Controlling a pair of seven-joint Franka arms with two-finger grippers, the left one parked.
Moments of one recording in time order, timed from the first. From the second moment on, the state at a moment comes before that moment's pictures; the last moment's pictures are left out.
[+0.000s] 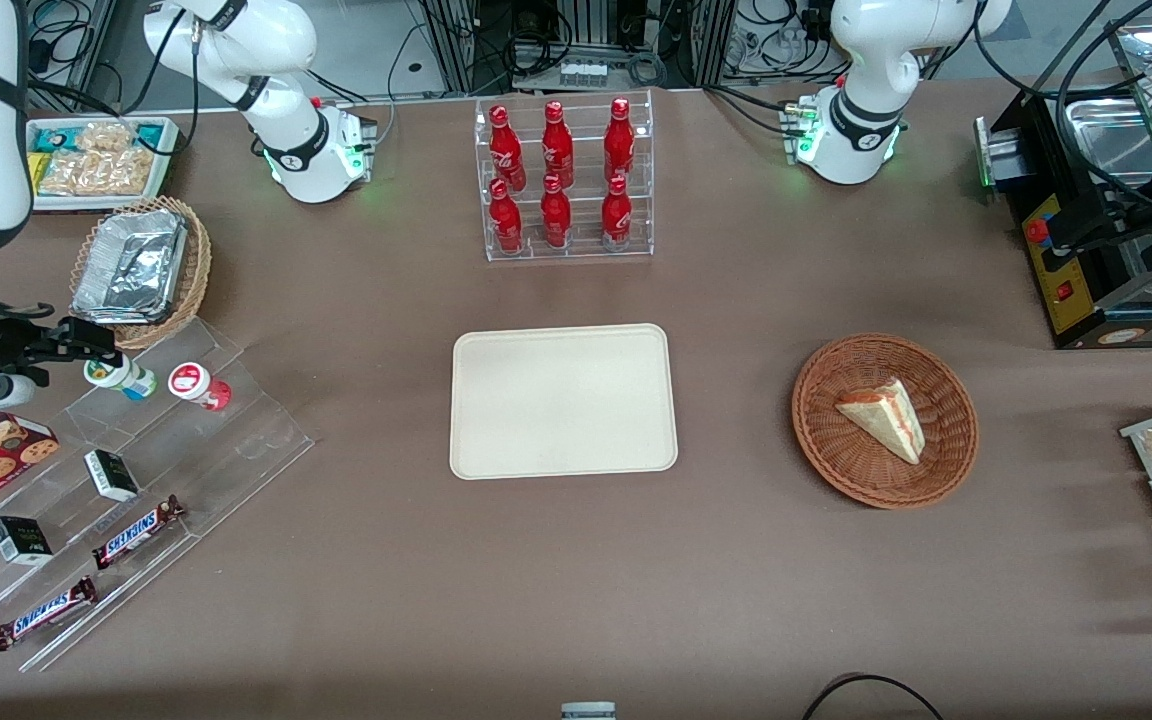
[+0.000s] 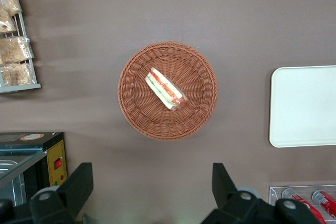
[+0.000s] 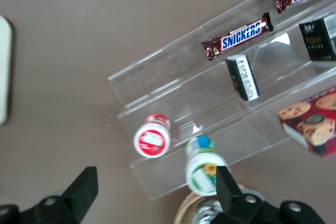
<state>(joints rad) -0.10 0.04 -0.10 -1.85 0.01 1.84 -0.50</state>
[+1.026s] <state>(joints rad) -0.16 -0.08 -0.14 -2.23 0.01 2.24 -0.97</state>
